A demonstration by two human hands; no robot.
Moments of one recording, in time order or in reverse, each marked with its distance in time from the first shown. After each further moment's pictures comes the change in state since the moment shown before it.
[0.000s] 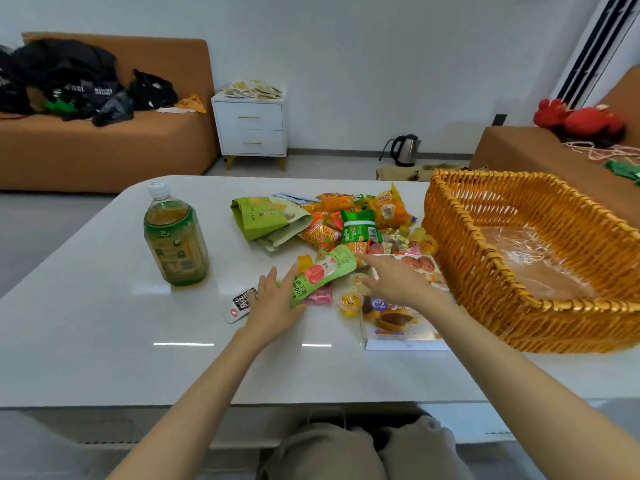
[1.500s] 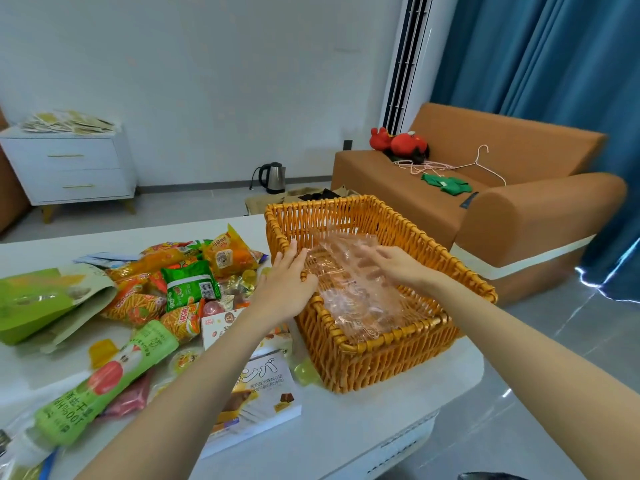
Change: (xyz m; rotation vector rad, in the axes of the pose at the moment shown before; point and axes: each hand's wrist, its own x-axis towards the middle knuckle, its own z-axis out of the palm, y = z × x) left_hand 0.090 0.296 0.042 -0.070 -0.133 0.499; right_hand -0.061 0.254 -0.123 0.609 0.255 0.356
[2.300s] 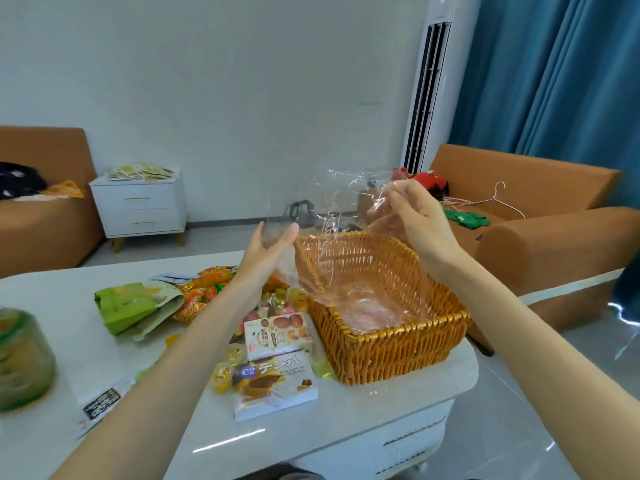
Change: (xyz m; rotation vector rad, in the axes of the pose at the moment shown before) left_hand -0.091 0.052 -0.102 -1.013 0.368 -0.172; right_hand -0.145 -0.129 -0.046 0.502 0.349 -0.535
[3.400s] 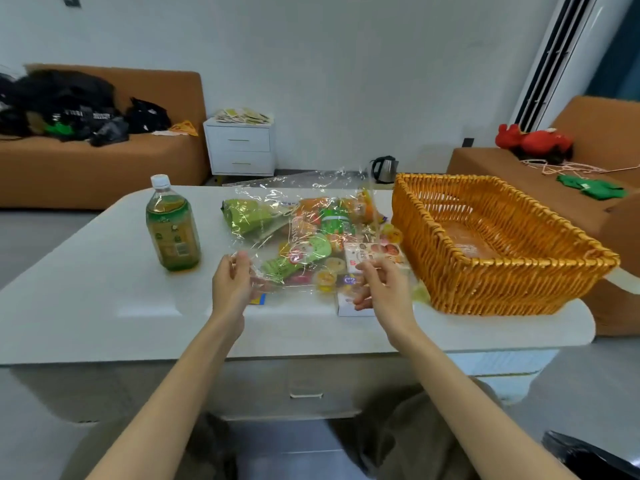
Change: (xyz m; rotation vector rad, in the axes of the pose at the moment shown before) left_hand -0.144 -0.131 -0.194 -0.082 0.571 0.011; right_hand -0.178 0.091 0.194 0.112 -0.089 0.331
